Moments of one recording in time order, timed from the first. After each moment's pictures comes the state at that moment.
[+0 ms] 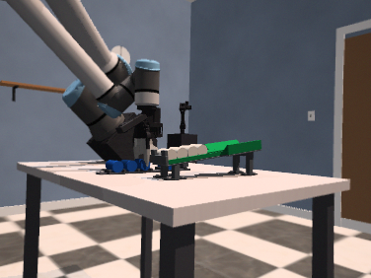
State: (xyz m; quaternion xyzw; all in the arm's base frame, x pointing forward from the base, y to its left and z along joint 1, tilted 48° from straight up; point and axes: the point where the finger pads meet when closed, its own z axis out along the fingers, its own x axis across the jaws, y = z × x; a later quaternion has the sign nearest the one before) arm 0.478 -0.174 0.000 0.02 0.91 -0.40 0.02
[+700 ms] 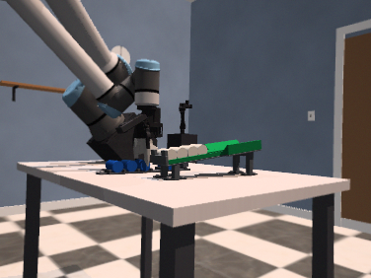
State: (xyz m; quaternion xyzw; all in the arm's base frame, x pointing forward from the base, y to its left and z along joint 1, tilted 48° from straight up) arm 0.478 -0.174 0.000 0.02 0.91 -0.40 0.02
